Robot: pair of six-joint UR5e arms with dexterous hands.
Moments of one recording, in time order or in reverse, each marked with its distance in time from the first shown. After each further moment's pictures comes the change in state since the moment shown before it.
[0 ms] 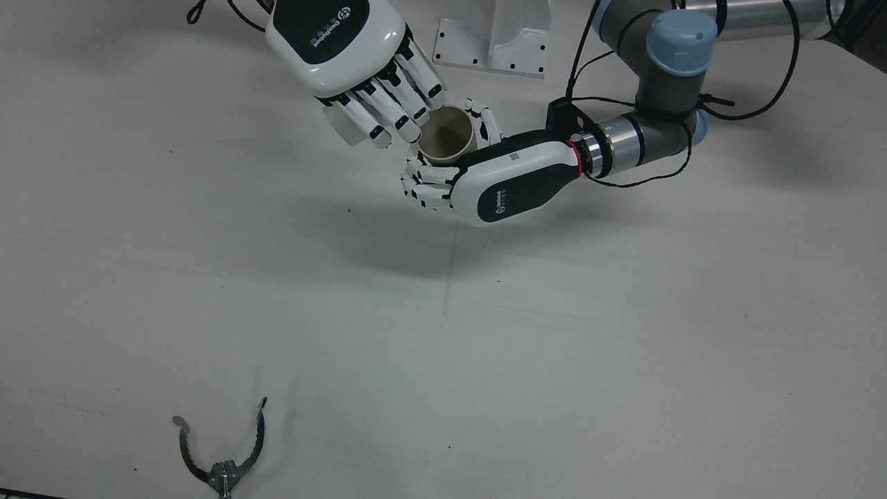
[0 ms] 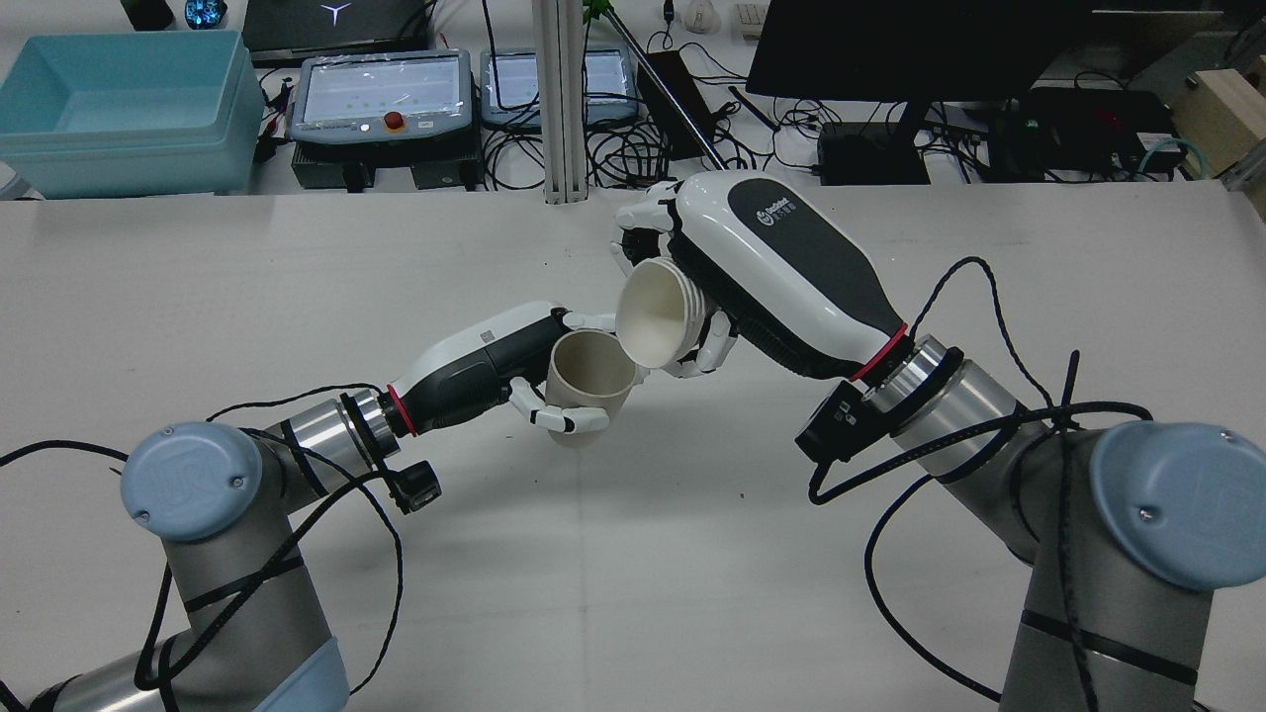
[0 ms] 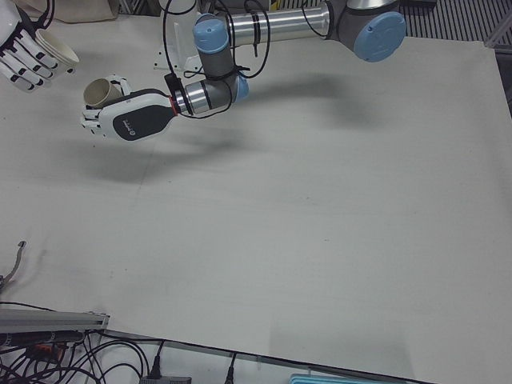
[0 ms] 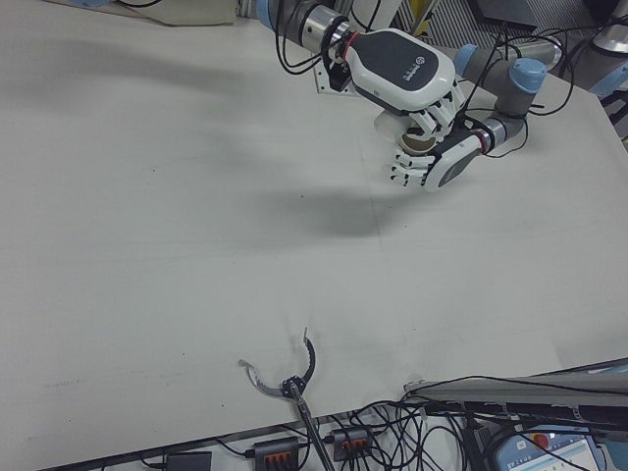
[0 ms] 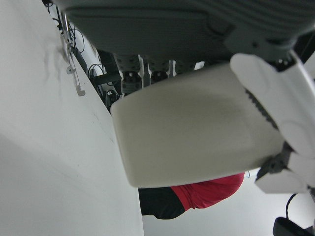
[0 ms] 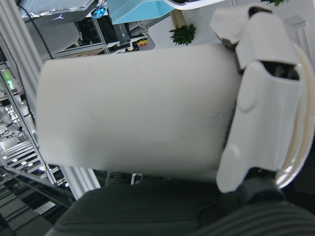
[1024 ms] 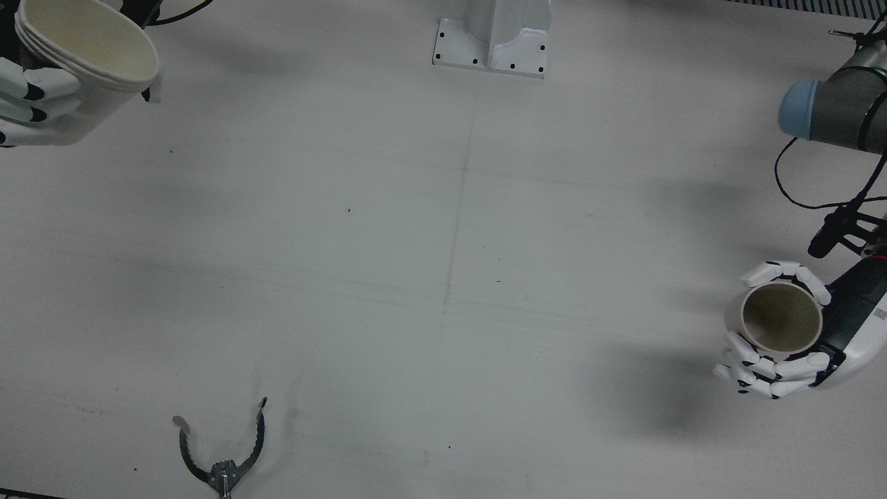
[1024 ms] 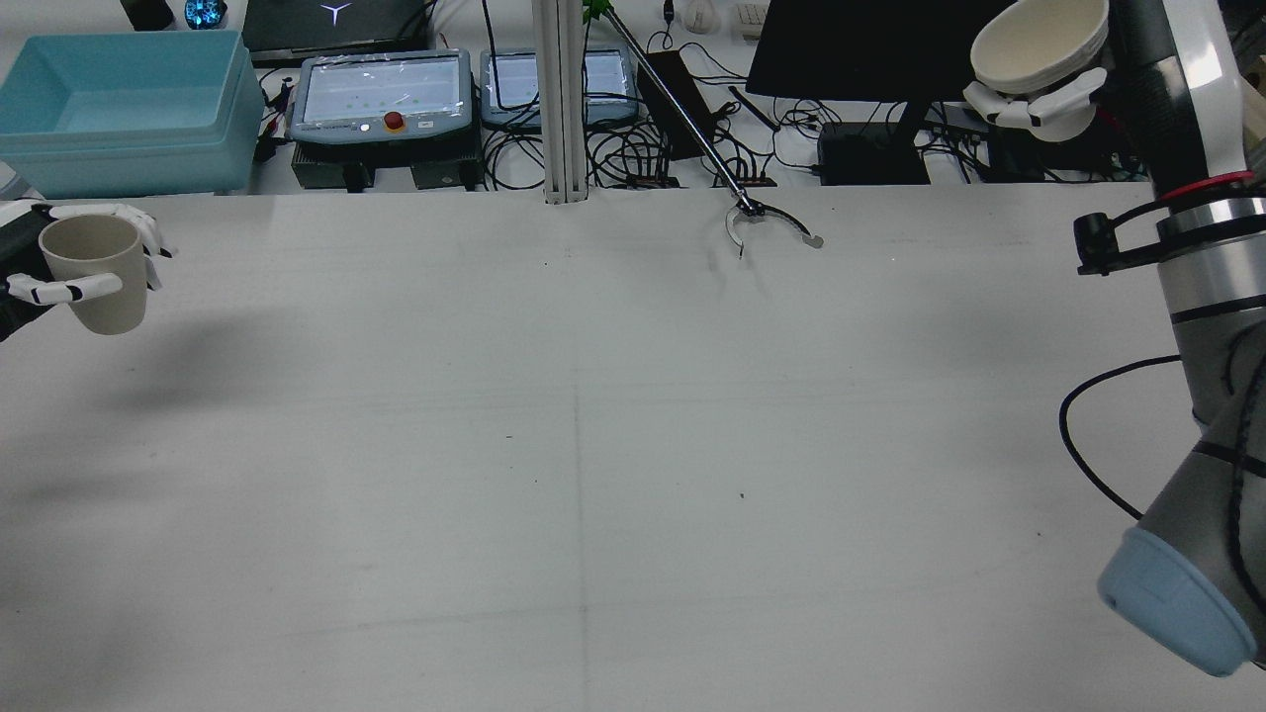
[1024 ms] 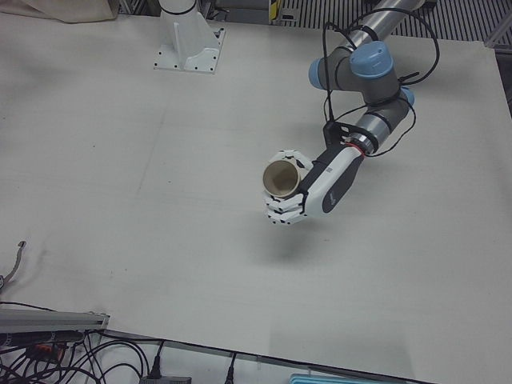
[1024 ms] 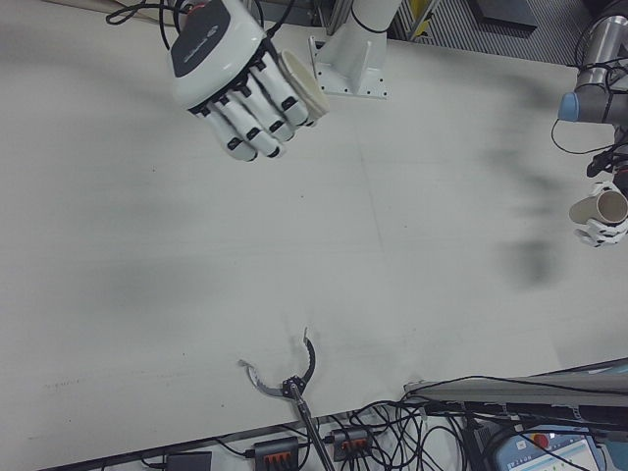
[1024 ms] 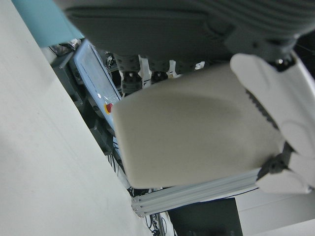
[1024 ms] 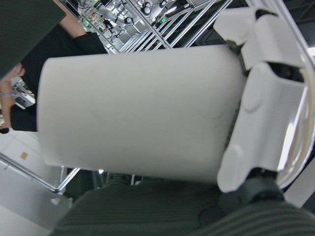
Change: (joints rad) left arm -0.470 0.537 0.007 -0.192 0.035 -0.195; right arm 0.348 -0.209 -0.039 0.017 0.378 0.564
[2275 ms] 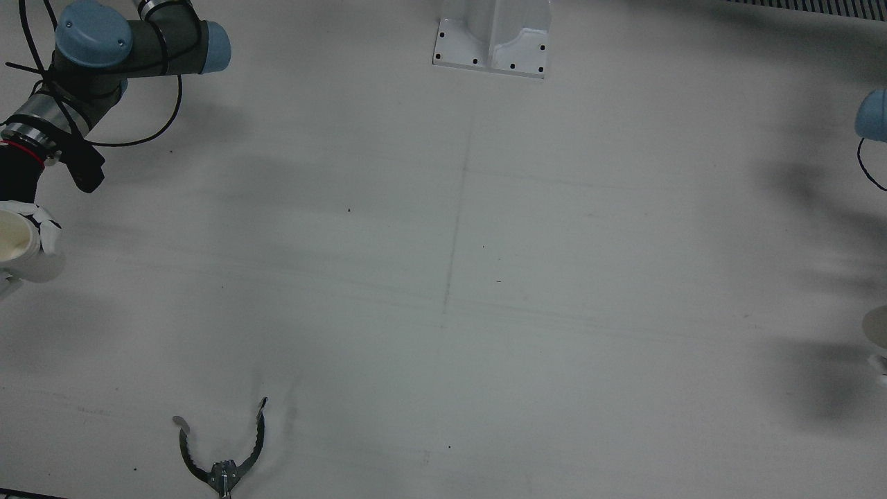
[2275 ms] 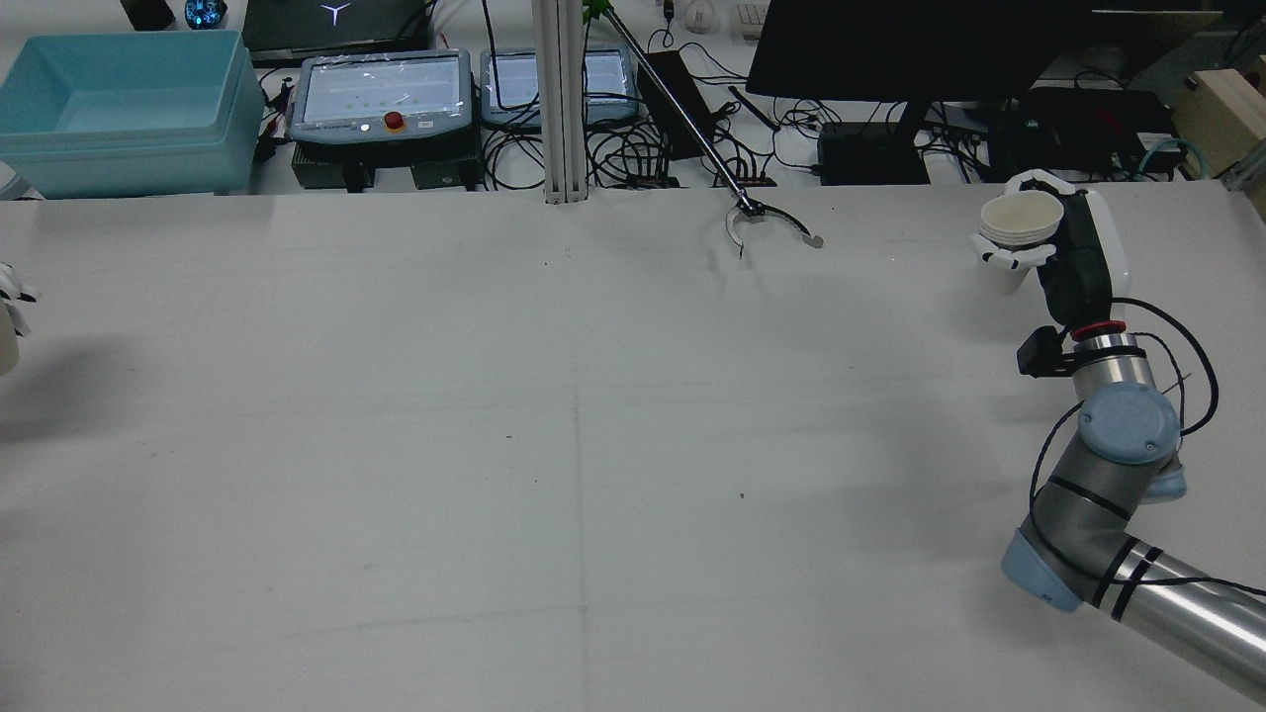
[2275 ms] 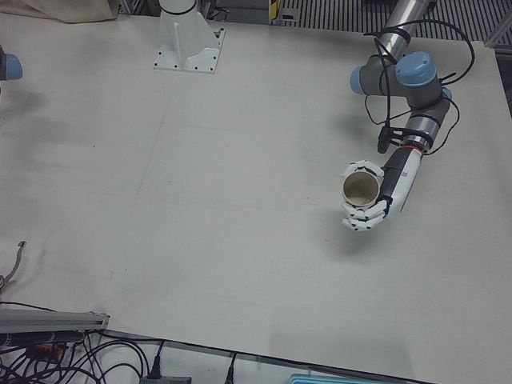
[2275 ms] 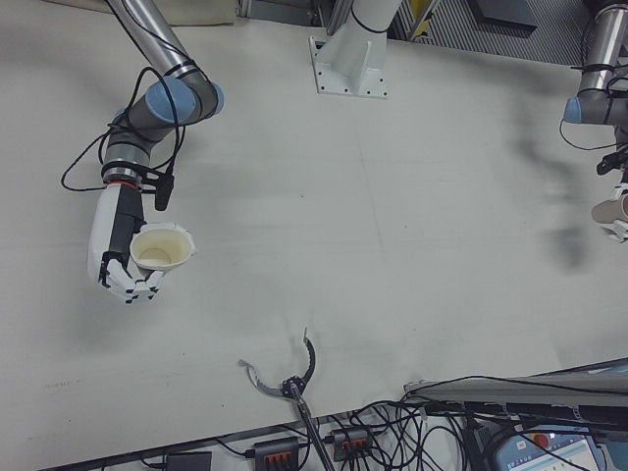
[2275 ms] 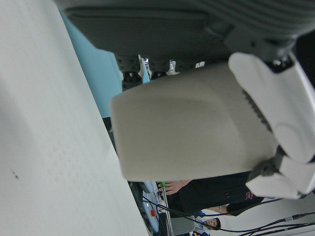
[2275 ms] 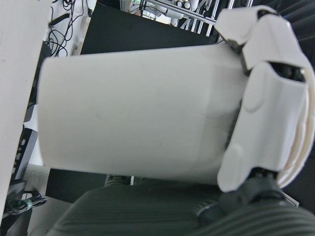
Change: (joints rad) left arm -0.012 0.153 0.138 -0.189 -0.132 -0.087; right arm -0.090 -0.014 -0.765 0.393 0.085 0.744
